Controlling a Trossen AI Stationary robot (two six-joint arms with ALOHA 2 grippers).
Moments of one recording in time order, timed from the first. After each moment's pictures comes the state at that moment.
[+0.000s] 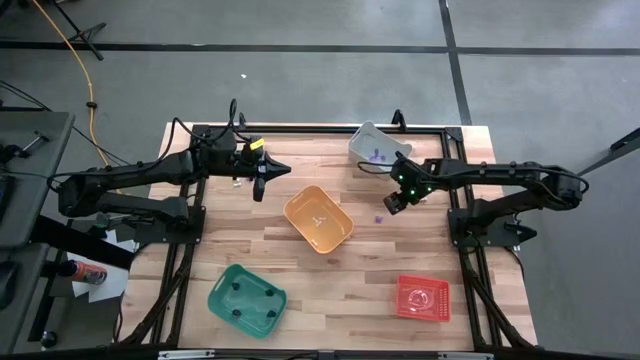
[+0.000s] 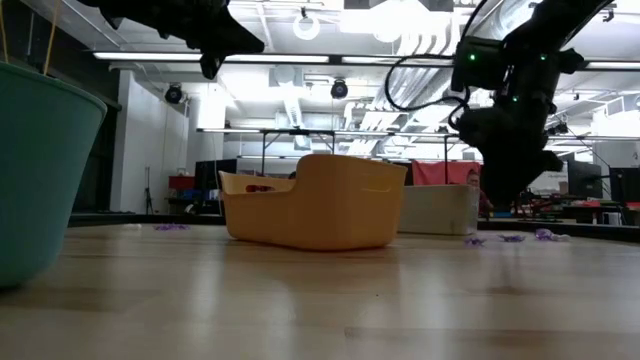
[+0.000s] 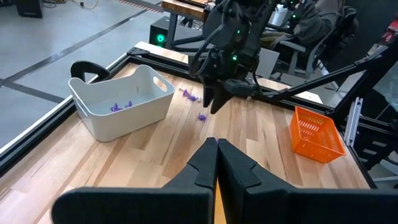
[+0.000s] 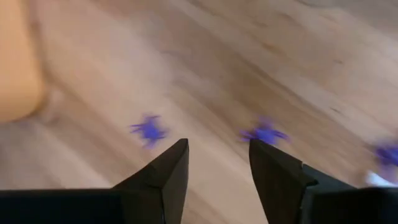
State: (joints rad) left arm 0.33 0.99 0.75 -0.05 0.21 -0.16; right arm -0.35 1.22 0.65 -0.67 -0.09 0.67
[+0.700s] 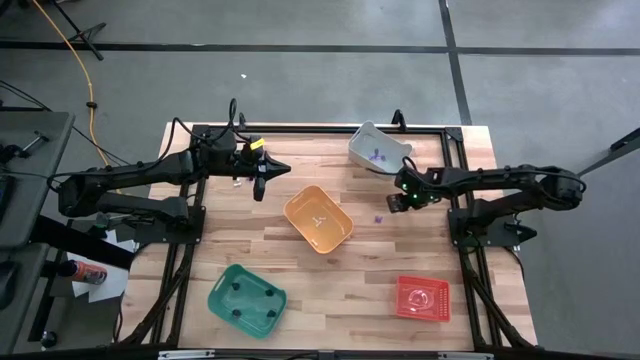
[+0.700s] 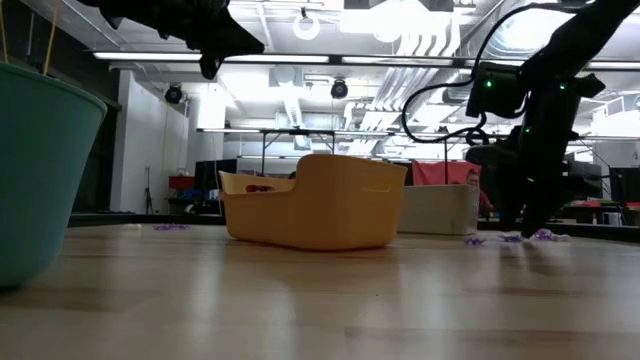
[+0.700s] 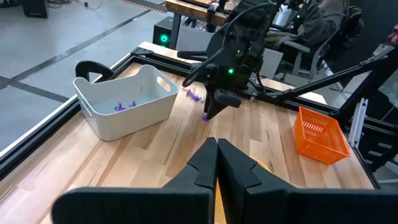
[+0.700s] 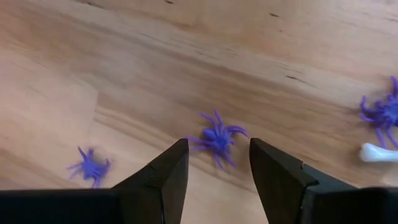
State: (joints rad) left arm 0.33 0.99 0.75 -0.05 0.20 -0.16; right arm -0.35 1.22 0.48 -0.51 -0.01 0.94
